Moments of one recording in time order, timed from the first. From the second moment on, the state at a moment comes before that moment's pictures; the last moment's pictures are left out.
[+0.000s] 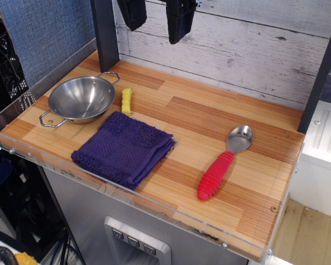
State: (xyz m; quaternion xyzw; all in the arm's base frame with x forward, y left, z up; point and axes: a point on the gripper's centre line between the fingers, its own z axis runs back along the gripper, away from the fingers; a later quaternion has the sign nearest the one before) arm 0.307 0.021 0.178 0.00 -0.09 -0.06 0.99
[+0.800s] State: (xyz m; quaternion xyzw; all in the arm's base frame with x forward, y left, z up) arm 0.284 0.027 0.146 -0.01 -0.08 -0.05 0.99
